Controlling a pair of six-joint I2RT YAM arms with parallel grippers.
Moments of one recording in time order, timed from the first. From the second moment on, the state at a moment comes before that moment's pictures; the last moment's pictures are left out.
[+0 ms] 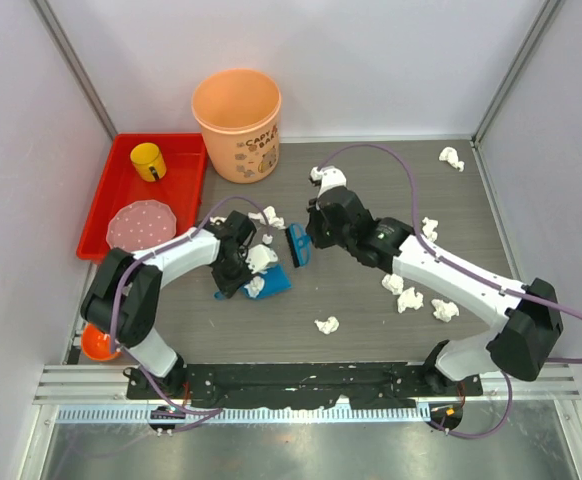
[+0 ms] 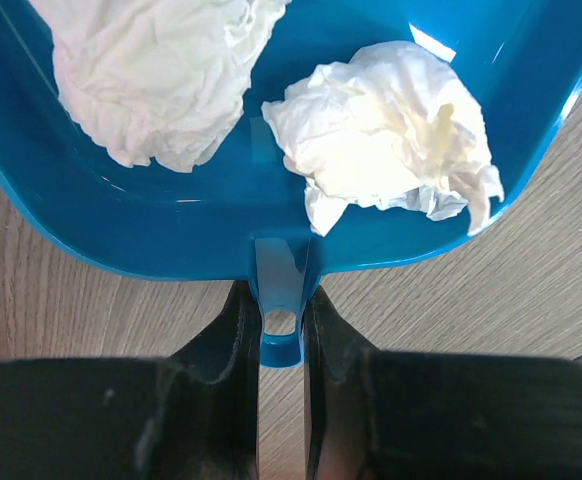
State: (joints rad) left arm -0.51 1.63 0.97 -0.80 0.11 0.58; right arm 0.85 1.38 1.17 -0.41 0.25 0.40
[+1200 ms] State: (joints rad) left arm -0.32 1.36 0.94 -0.85 0.15 0.52; right arm 0.58 2.46 2.50 -0.14 -0.11 -0.11
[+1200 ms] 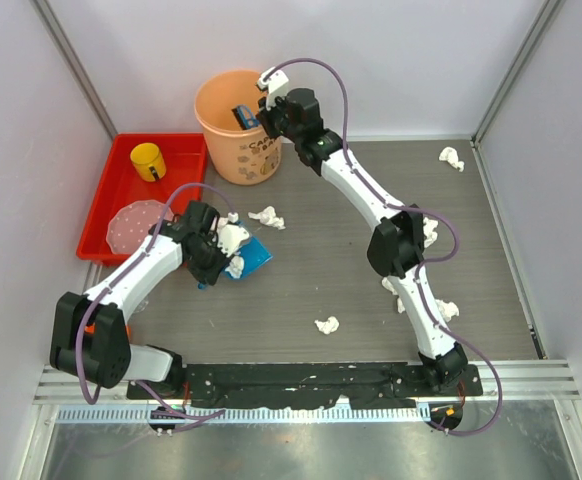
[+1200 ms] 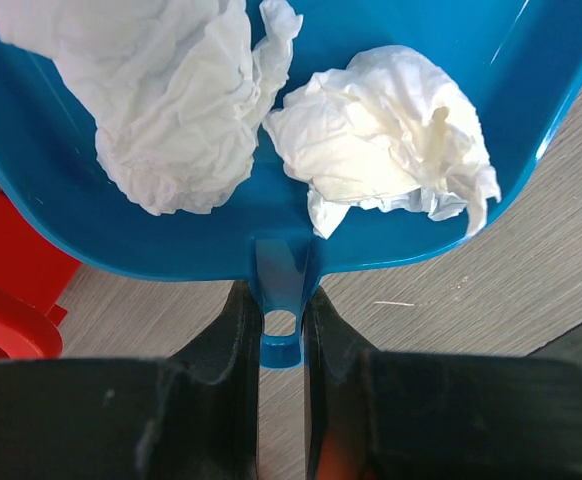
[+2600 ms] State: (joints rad) left arm -0.31 1.34 1.20 -1.01 0.11 0.57; right arm 0.58 2.03 2.12 -0.50 0.29 -0.44
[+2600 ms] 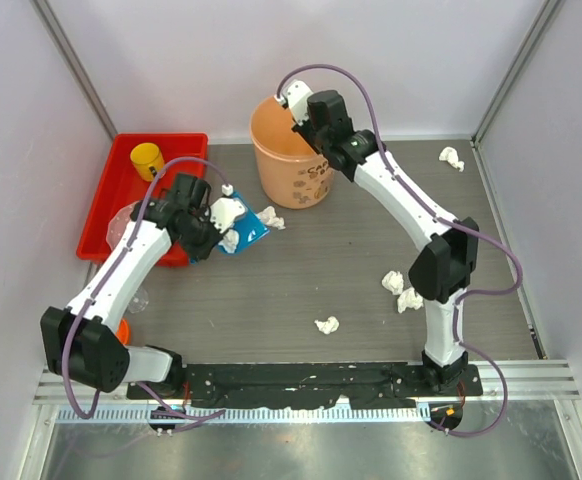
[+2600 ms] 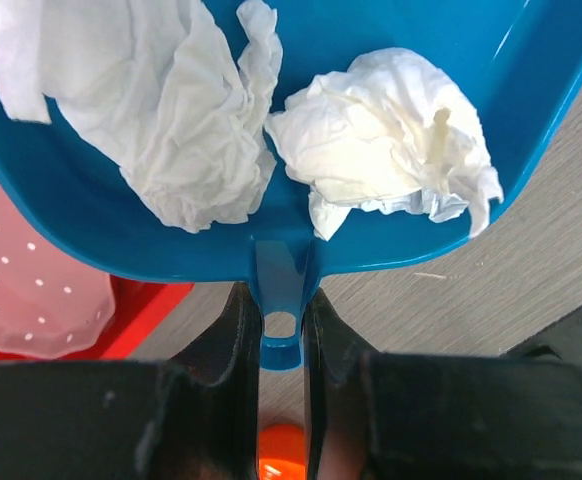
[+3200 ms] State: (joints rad) left arm -0.31 1.59 1.90 -1.26 0.00 0.56; right arm 0.58 1.77 1.89 -0.45 0.32 -0.35
